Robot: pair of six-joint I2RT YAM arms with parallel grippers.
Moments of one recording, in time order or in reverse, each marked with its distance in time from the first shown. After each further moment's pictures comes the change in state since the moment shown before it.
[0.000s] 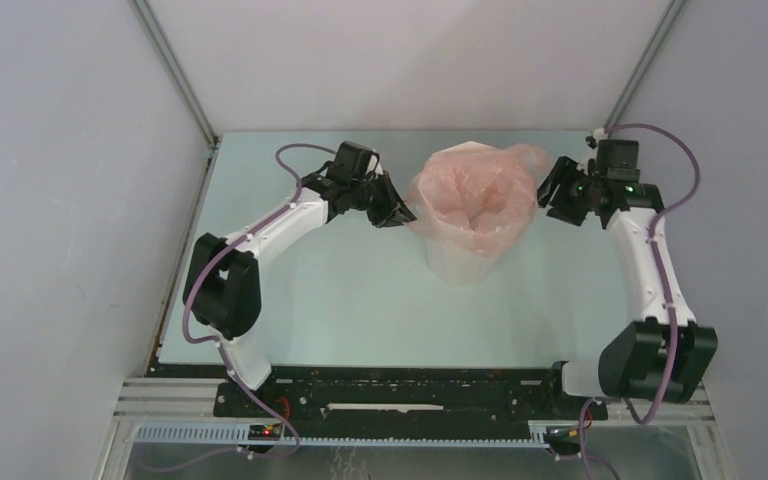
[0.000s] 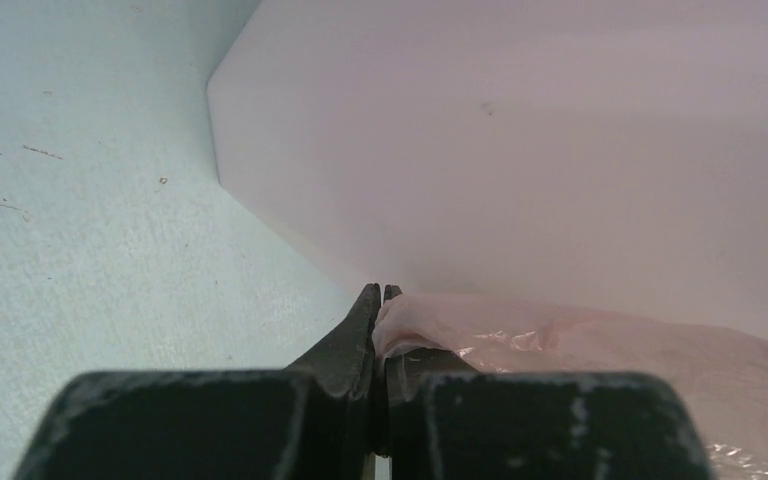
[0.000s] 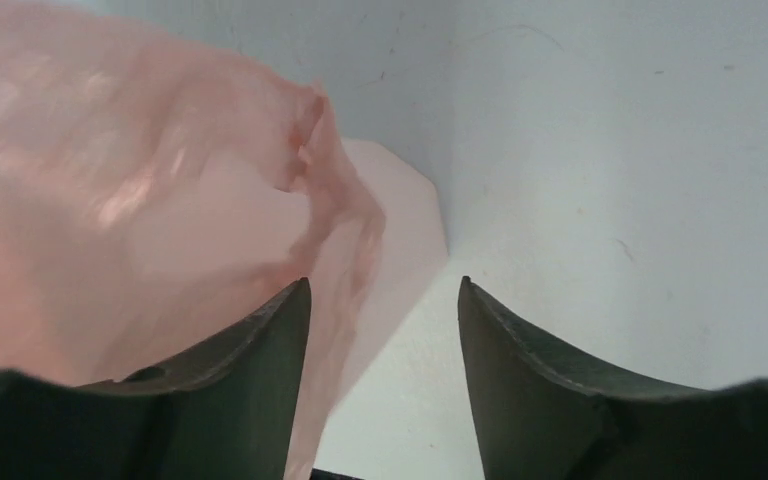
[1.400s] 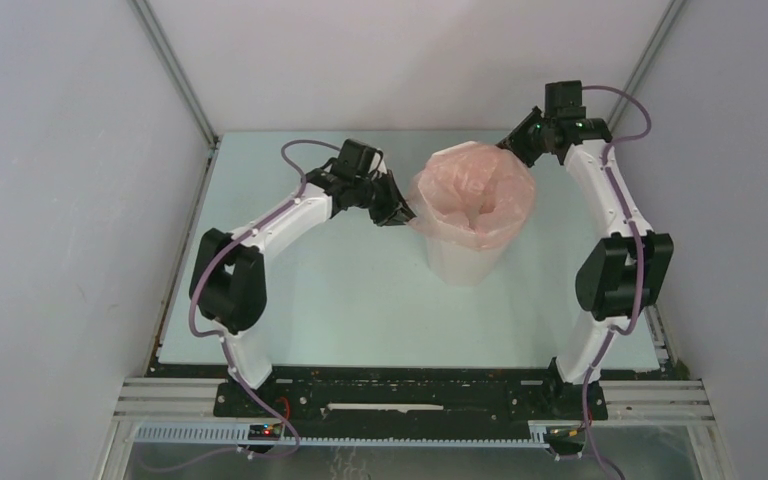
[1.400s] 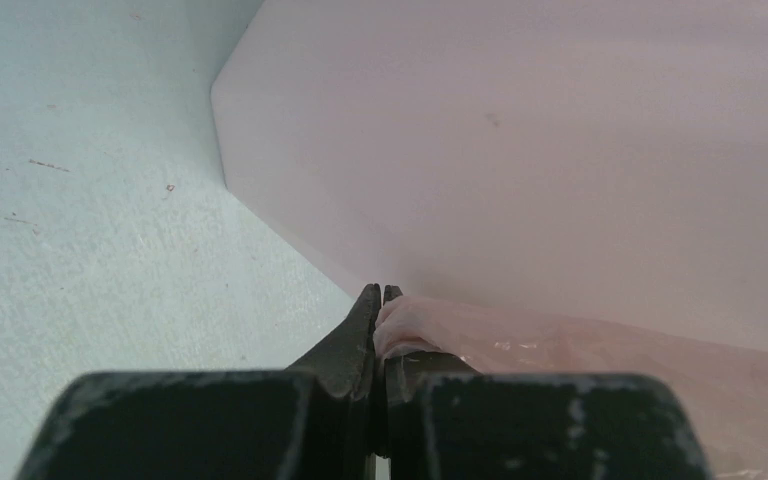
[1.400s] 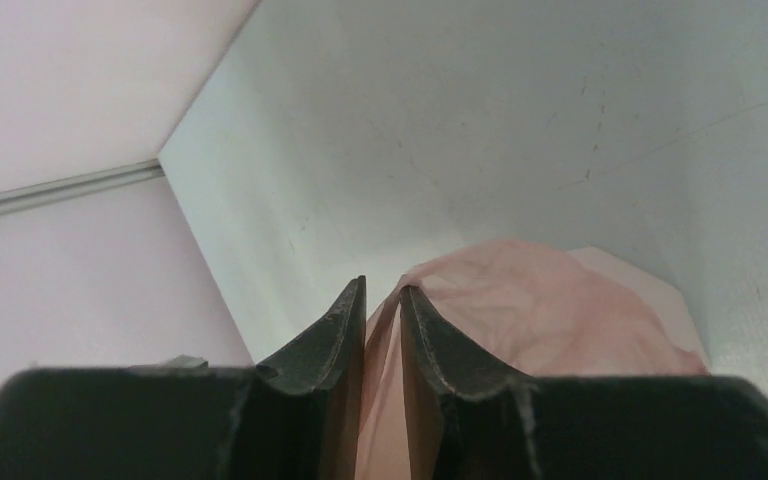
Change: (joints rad) left arm 0.000 0.033 0.052 -0.047 0.017 0.053; right arm 0.162 0.413 0.541 -0.027 0.099 0.489
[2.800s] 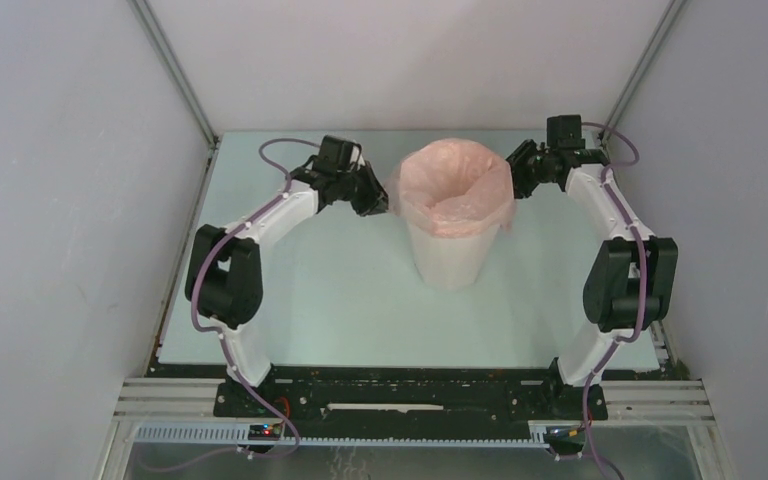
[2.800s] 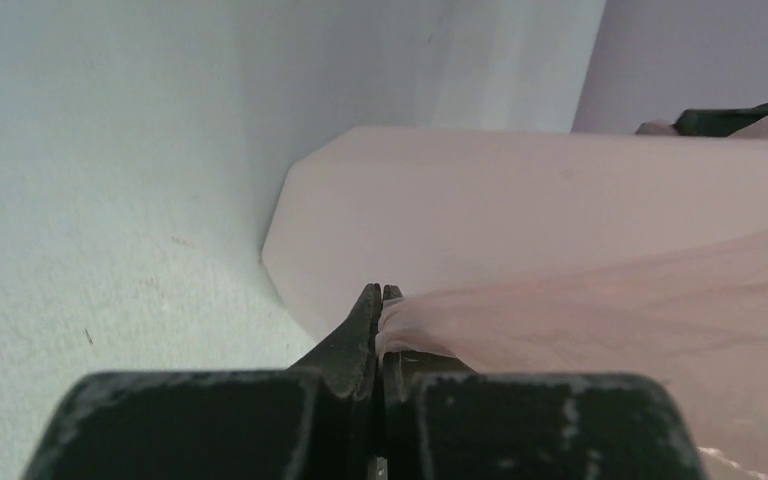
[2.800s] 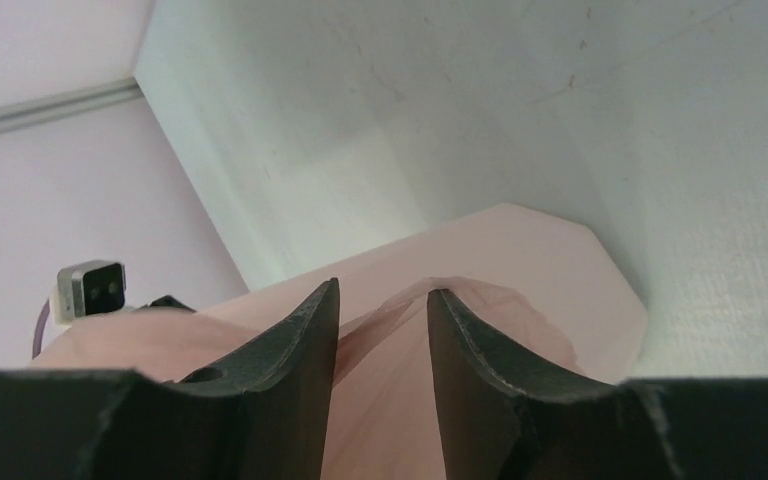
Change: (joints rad) left arm 0.116 0.024 -0.013 0.088 -0.072 0.019; right arm -0.037 -0.041 -0.301 0.138 -0.200 0.003
